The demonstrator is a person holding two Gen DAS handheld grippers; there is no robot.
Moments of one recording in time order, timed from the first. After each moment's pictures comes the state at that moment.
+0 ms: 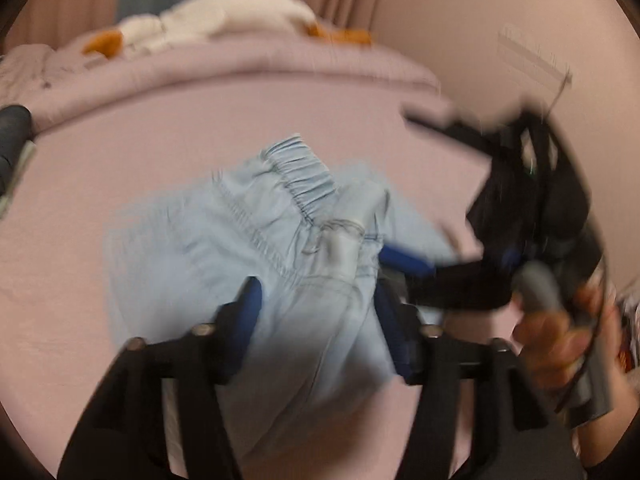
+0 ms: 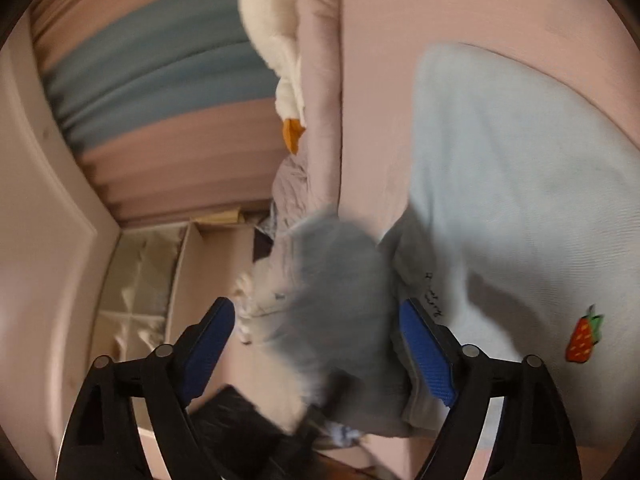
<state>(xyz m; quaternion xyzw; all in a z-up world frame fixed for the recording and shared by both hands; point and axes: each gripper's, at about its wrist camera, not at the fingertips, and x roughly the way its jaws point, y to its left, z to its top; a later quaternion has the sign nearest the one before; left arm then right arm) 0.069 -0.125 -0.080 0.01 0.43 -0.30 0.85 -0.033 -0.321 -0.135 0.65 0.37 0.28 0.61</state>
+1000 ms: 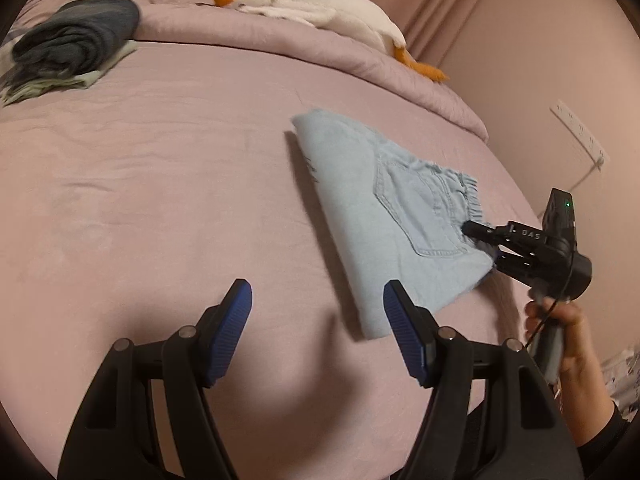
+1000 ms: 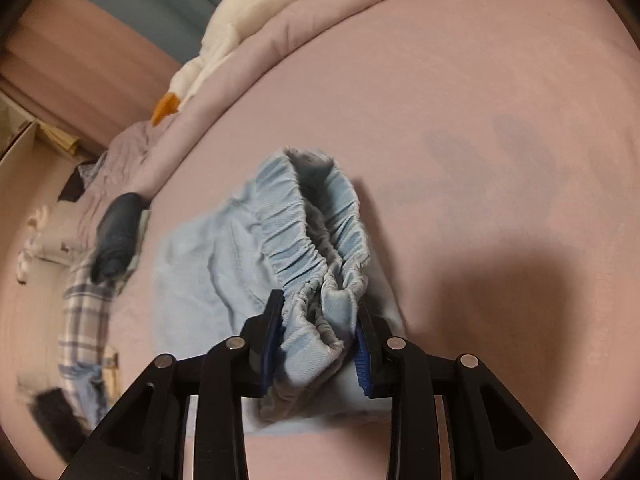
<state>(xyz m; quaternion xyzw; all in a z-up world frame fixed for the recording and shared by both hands) 0.022 -0.016 -0.088 -0.12 0.45 -0.22 0.86 -0.029 -0.335 -0.105 0.29 0.47 0.07 0.83</state>
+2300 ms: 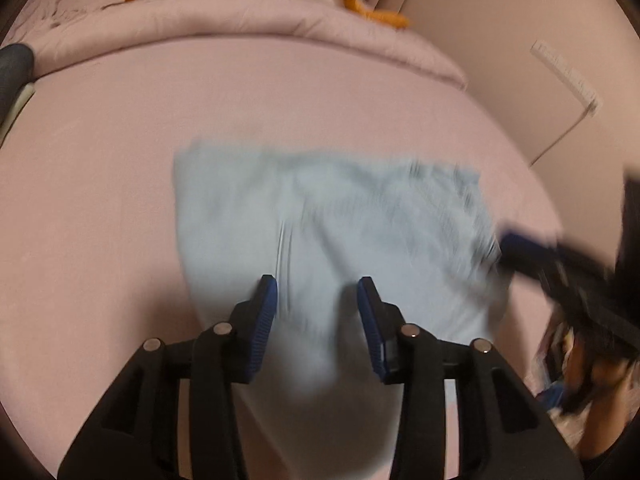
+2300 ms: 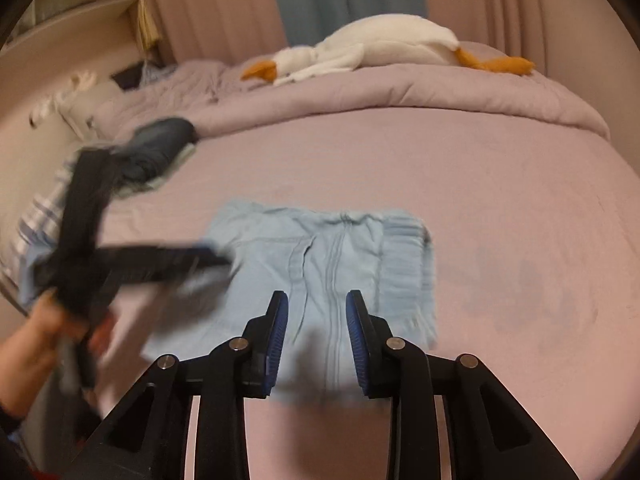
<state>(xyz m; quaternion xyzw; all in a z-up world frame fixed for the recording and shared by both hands) 0.098 -0.085 -0.103 -0.03 0.50 -0.28 0.82 -0.031 -0.270 -0.040 0.02 0.43 0.14 0.89</state>
